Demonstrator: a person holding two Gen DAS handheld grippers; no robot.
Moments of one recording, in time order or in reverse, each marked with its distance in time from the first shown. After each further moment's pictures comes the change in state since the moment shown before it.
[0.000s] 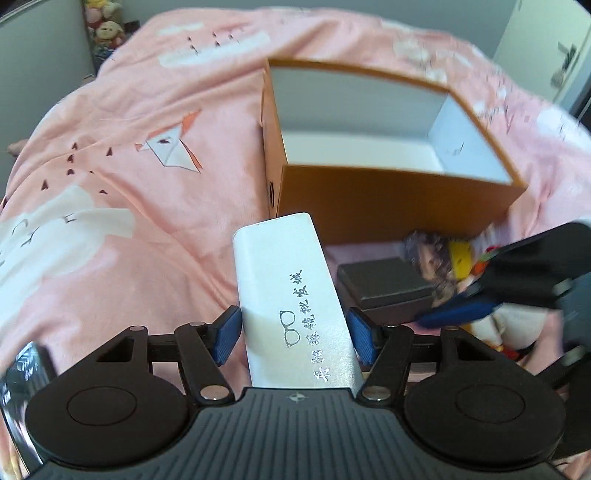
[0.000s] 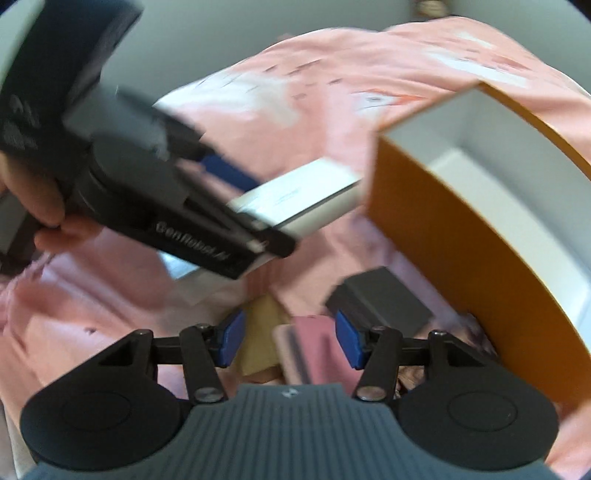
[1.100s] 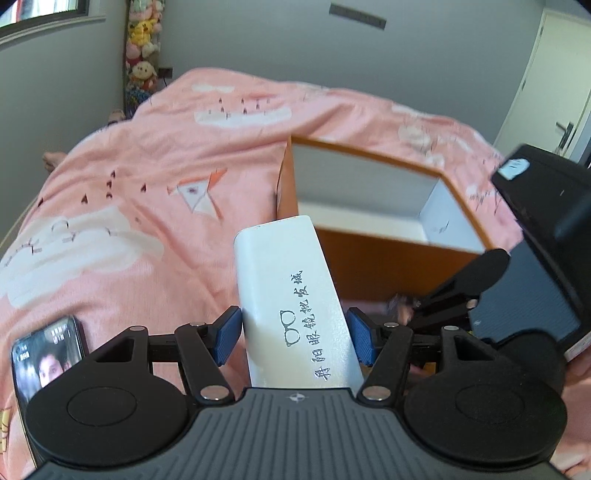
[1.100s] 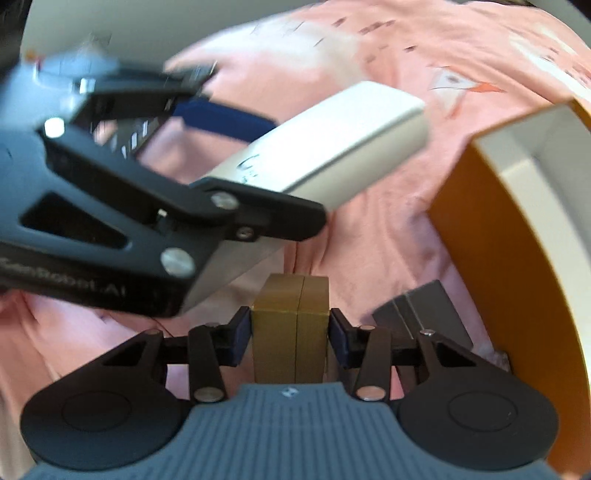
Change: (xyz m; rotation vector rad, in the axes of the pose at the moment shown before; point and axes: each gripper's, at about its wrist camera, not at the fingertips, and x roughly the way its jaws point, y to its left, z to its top) left arm -0.048 0.005 -0.024 -0.113 -0.264 -0.006; right arm 0.019 0.003 0.025 -0.081 0.156 0.102
